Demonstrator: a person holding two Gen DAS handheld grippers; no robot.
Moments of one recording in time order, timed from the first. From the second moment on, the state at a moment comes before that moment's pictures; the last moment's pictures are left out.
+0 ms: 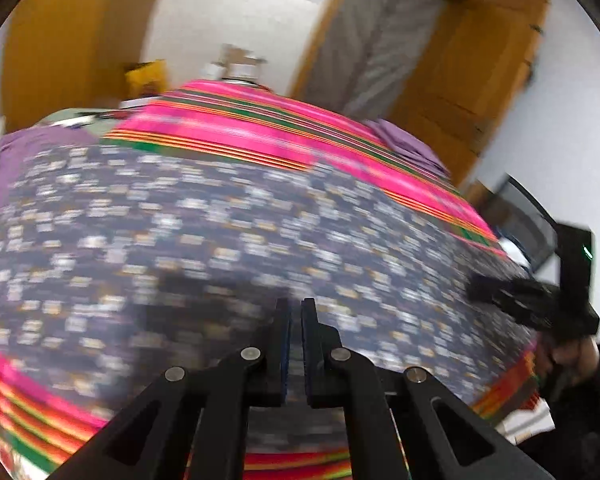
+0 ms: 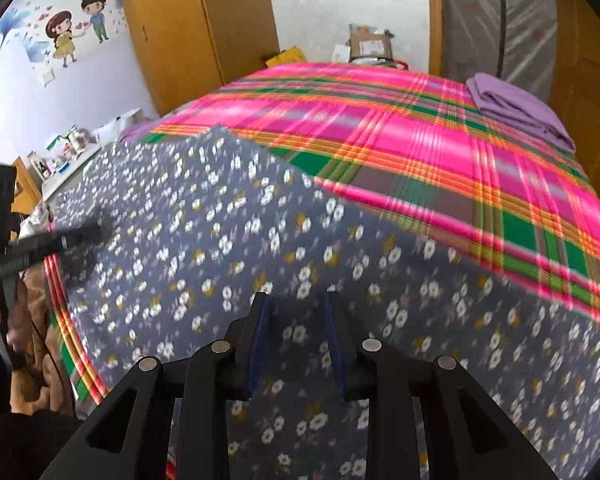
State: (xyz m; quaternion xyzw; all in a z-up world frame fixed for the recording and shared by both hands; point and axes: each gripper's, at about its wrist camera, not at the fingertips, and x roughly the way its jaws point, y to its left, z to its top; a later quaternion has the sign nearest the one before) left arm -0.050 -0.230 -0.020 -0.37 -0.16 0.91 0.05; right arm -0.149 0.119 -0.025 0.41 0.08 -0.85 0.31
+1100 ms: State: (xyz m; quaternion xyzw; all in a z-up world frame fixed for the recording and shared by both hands) left arm -0.125 -0.364 -0.003 -0.38 -0.19 0.90 -0.10; right arm -0.163 0.094 -0.012 0.41 0.05 -0.85 0.33
